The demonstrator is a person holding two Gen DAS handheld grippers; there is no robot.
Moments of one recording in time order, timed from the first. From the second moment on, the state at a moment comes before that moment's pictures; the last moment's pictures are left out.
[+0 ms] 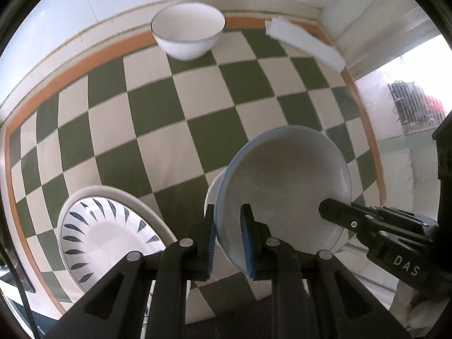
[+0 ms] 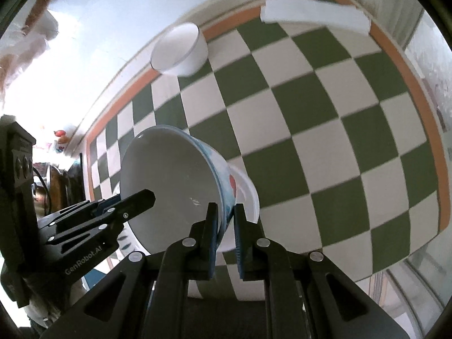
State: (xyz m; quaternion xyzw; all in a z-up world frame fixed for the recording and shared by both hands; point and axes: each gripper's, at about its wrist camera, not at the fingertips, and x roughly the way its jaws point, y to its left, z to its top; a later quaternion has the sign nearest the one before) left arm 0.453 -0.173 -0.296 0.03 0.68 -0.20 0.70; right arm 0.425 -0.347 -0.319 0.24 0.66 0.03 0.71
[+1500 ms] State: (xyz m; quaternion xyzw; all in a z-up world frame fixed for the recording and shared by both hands) left arm 0.658 -0.124 -0.311 -0.11 0.66 -0.09 0.74; right arm 0.654 -0.360 -0.333 0.23 0.64 0.08 0.73
